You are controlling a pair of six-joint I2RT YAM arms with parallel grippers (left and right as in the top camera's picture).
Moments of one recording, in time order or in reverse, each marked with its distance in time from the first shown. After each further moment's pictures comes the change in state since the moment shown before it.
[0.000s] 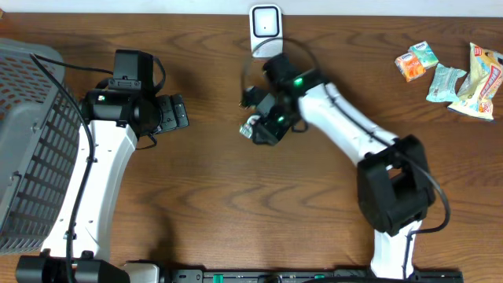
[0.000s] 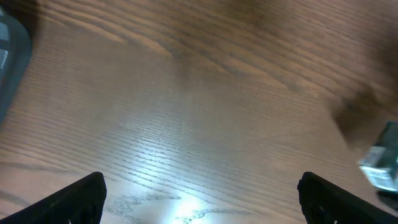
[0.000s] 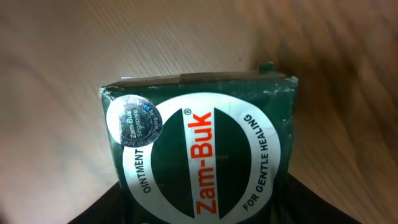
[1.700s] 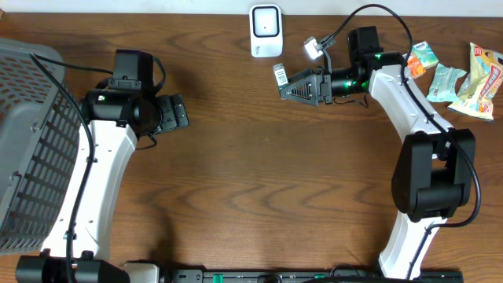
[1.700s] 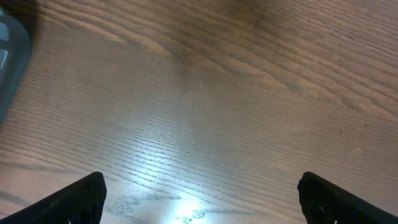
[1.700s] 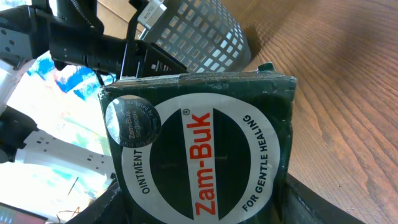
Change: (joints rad) left arm 0.000 0.000 0.000 0.000 0.000 0.000; right arm -0.375 0.000 0.000 0.110 -1.078 -0.011
